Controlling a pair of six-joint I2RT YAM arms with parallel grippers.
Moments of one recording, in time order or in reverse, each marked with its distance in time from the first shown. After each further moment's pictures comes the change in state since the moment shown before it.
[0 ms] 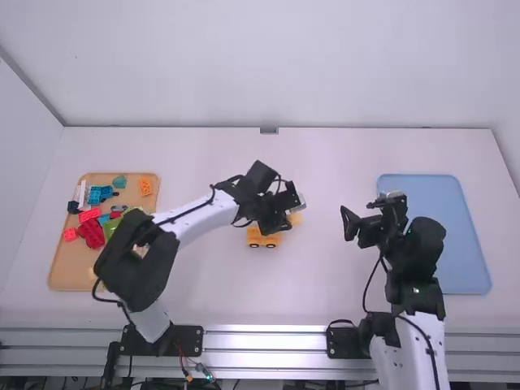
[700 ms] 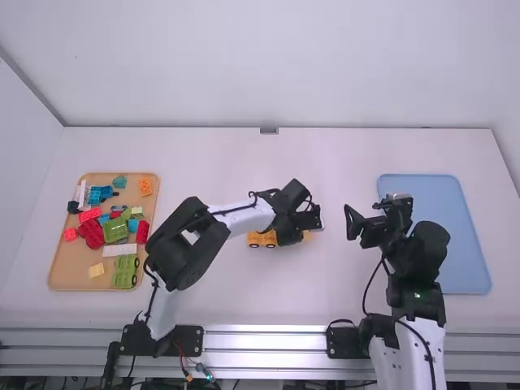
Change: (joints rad) left arm -0.130 0.241 0.113 0.024 -0.206 0.113; right arm -0.005 0.000 -0.001 0.017 0.001 0.035
